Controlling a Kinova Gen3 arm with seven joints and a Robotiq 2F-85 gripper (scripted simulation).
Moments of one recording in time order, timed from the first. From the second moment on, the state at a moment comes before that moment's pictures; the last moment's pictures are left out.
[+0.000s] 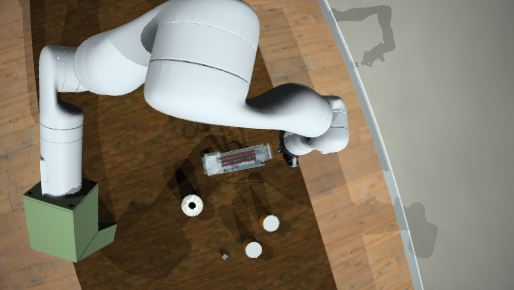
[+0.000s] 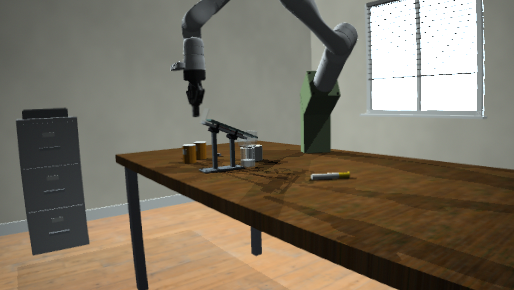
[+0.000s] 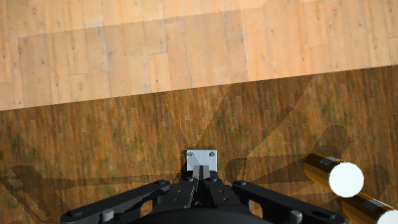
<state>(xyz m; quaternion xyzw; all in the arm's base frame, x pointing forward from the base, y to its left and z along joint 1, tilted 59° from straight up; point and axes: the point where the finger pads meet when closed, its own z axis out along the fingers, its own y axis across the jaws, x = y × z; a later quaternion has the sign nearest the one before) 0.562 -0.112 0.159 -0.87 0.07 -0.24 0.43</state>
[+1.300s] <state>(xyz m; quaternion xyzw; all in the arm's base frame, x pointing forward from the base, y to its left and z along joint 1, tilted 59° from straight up) 0.560 -0.112 0.159 -0.87 0.07 -0.24 0.43</state>
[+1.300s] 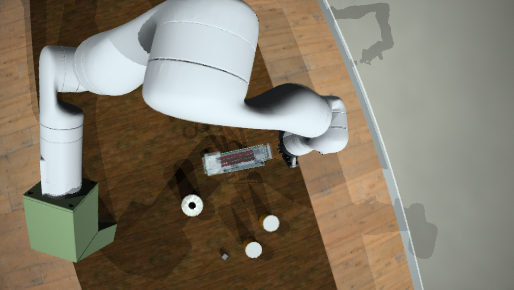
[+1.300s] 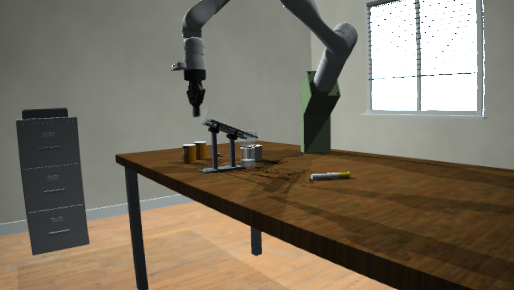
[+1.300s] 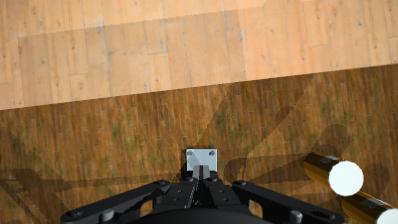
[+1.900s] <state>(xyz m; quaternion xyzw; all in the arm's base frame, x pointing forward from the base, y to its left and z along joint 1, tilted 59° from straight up) 0.555 -0.102 0.151 -0.87 0.07 -0.24 0.43</state>
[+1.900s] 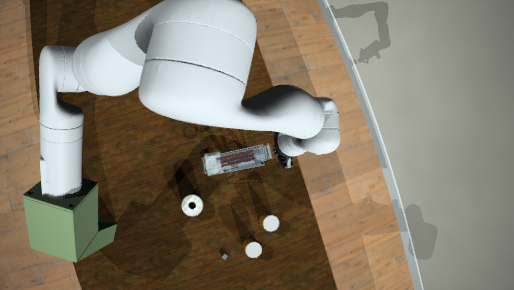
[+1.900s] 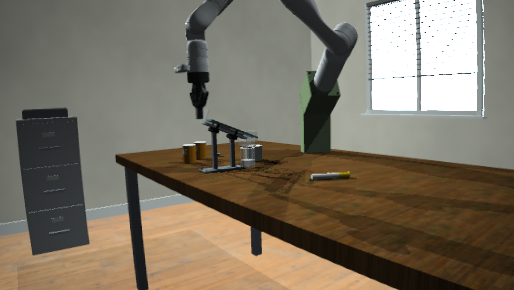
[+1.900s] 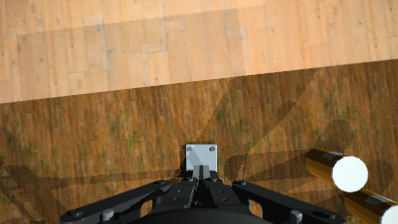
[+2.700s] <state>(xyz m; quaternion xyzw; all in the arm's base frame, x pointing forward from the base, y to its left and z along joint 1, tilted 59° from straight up) 0.559 -0.111 0.158 -0.87 0.07 -0.24 0.43</state>
